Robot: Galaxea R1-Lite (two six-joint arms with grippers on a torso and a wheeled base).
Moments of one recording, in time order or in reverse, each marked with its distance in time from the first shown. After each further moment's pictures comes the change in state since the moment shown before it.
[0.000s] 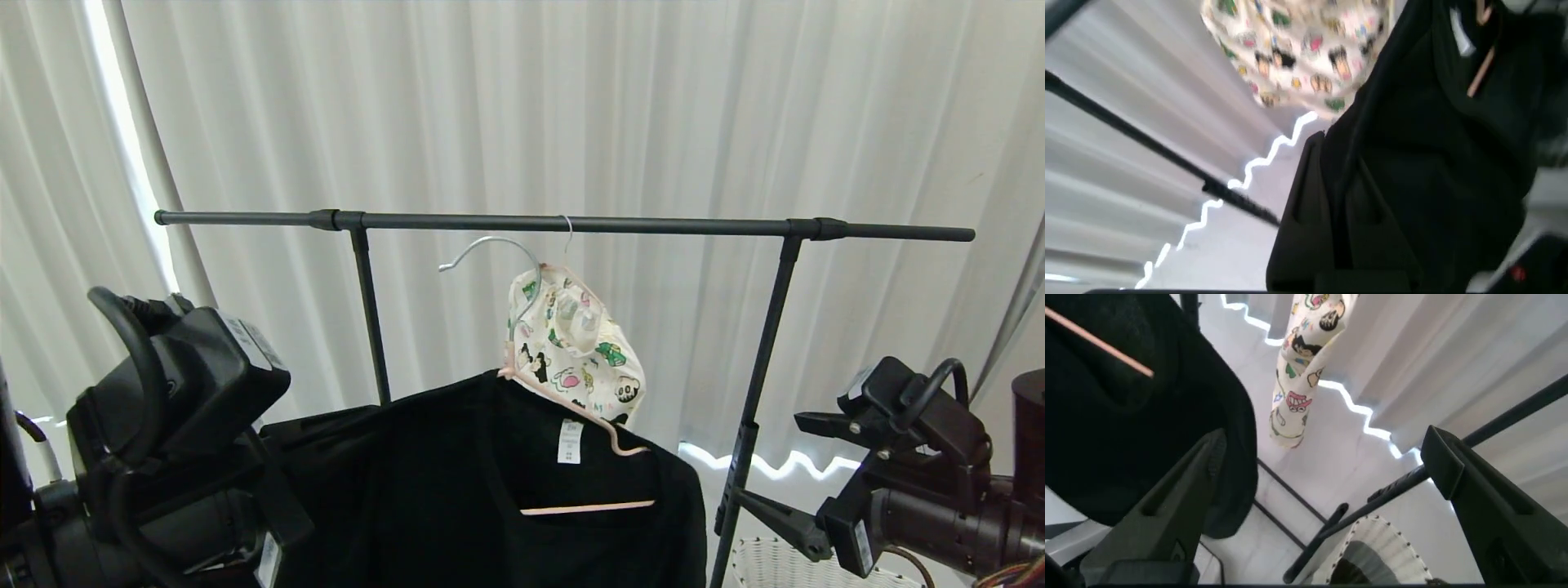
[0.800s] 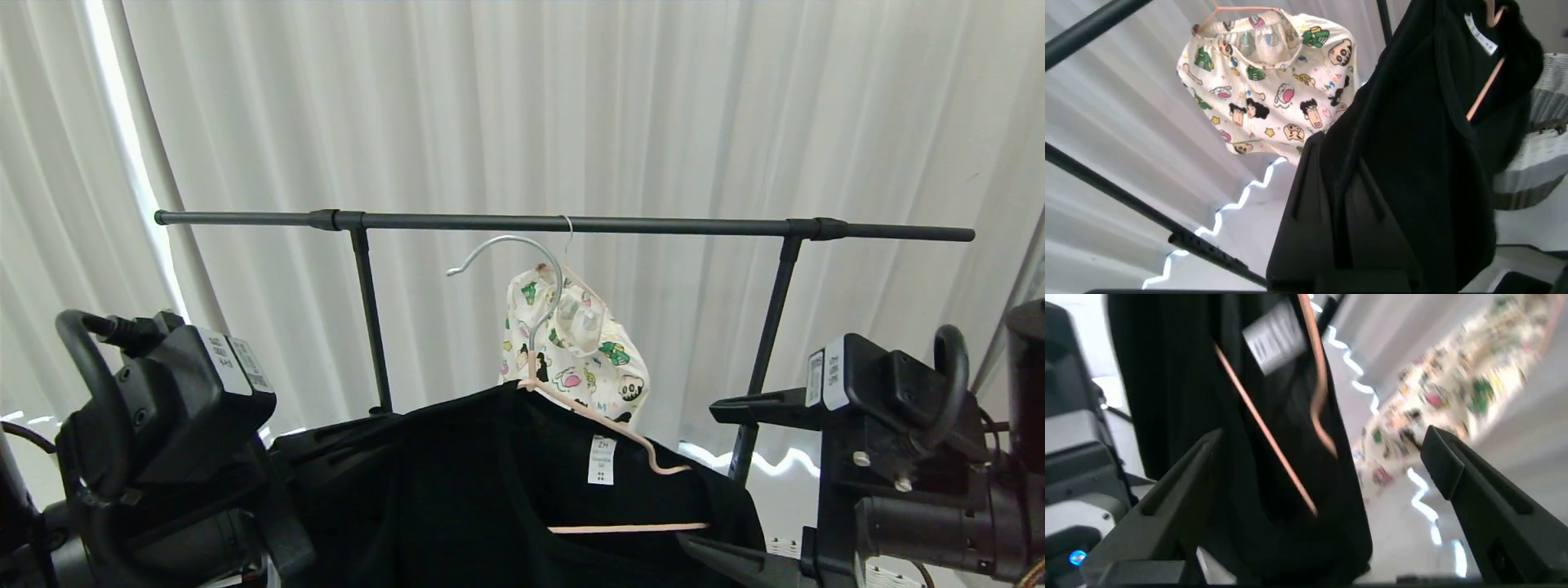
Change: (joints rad) left arm -0.005 -0.001 0.082 -0.149 -0.098 -0.002; right arm 0.188 0.016 -0.279 0.265 0.213 -0.124
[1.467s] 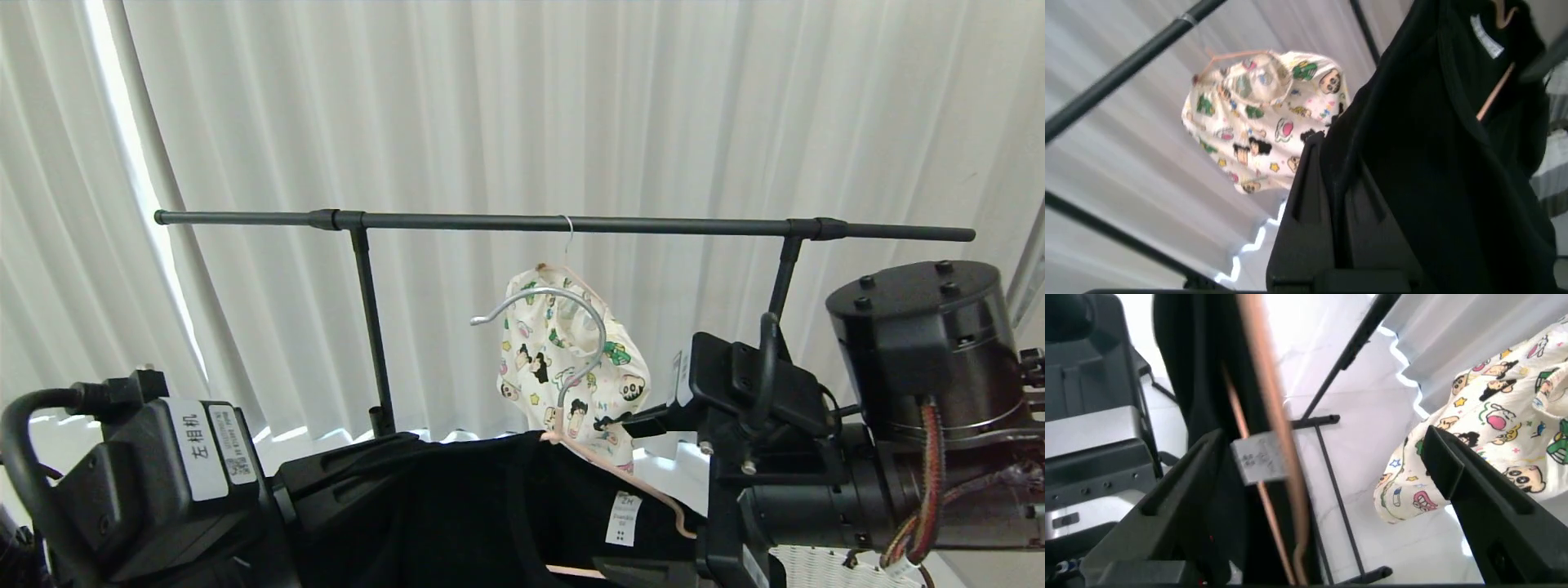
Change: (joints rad) left arm -0.023 -0.003 0.108 -0.186 -0.080 0.152; right arm 0.073 0.193 -0.206 0.125 0.076 0.003
